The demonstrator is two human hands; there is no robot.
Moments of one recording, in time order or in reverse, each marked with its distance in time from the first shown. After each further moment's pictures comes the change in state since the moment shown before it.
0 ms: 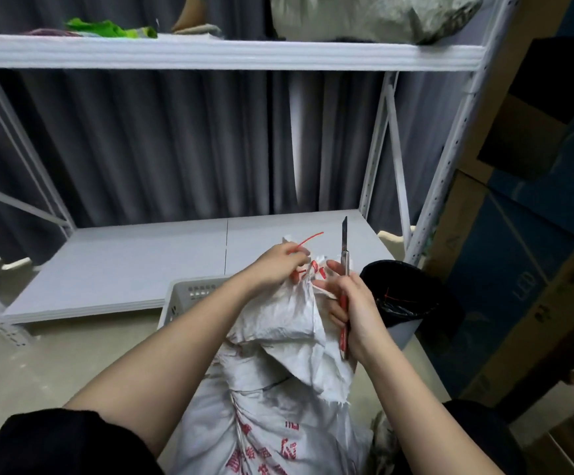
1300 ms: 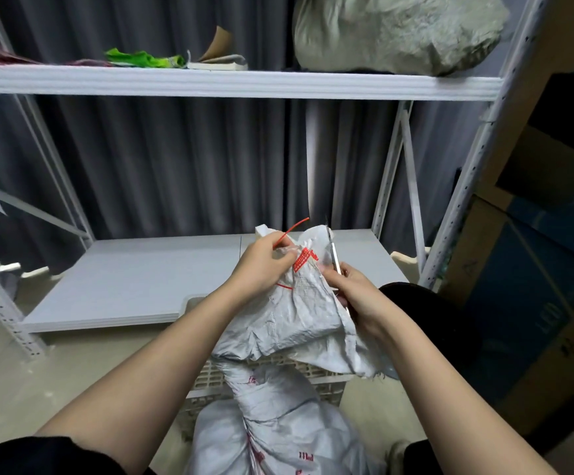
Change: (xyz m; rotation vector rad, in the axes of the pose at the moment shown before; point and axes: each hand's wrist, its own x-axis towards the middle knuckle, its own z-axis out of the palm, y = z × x) left_hand -0.004 -0.004 -0.056 0.136 0.306 0.329; right_hand 0.036 -0.036 0.035 -0.288 -0.219 0.111
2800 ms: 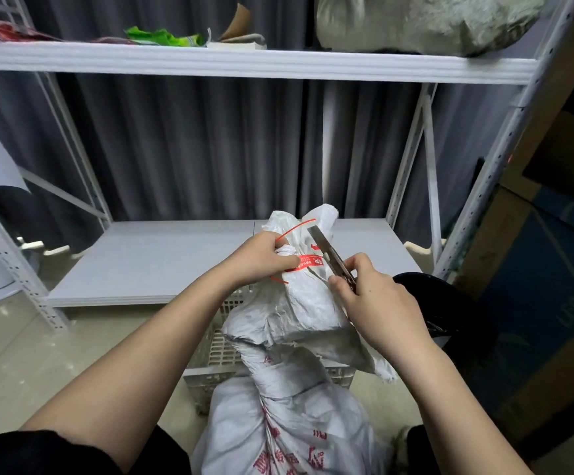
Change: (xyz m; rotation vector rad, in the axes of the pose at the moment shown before) left_hand -0.023 -0.002 -0.032 0.103 -0.224 -0.187; right_hand -0.077 -0.015 0.047 -1.367 0.323 -0.242
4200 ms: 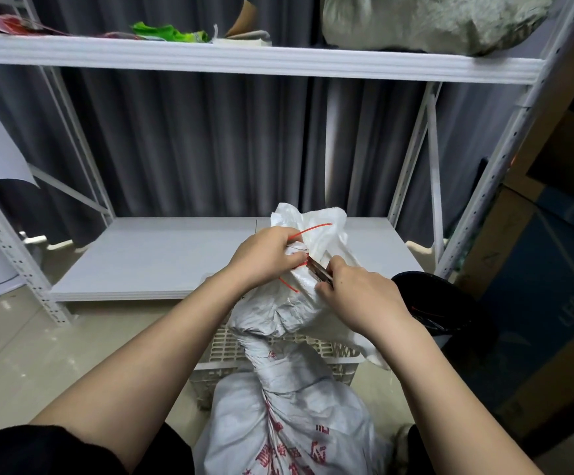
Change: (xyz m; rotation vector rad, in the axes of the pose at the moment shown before) left_hand -0.008 0.001 0.000 0.337 0.139 0.160; right_hand 0.019 -0.017 0.013 -0.276 -0.139 -0.084
